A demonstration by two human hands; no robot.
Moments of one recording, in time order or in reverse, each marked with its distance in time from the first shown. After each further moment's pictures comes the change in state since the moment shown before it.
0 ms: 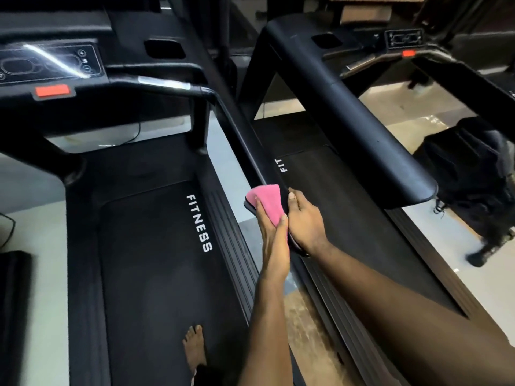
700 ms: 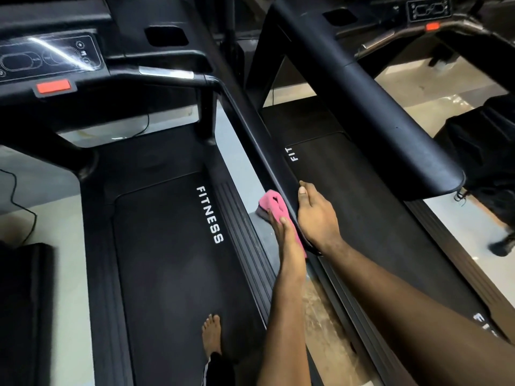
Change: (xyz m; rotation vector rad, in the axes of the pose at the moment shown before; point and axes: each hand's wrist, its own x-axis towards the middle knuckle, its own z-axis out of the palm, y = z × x) left_hand -0.003 -0.037 -0.001 -0.019 -0.004 -0.278; right_hand 0.001 0.001 0.002 -0.063 -0.003 -0.029
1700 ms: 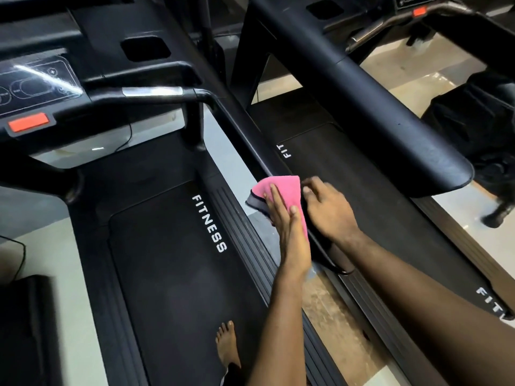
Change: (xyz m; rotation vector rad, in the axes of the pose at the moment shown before) left_hand 0.044 0.056 -0.012 0.124 -0.031 0.491; right_hand 0.040 -0.022 -0.001 -0.182 0.003 0.005
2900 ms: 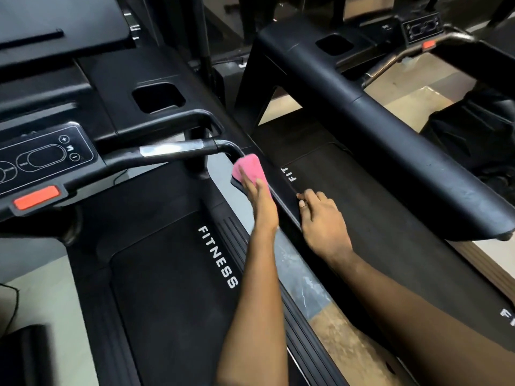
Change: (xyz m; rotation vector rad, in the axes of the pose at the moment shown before) left_hand 0.234 0.023 -0.075 -0.004 0.099 -0.119; right_hand 0.095 -0.074 0.047 -0.080 0.180 -0.098
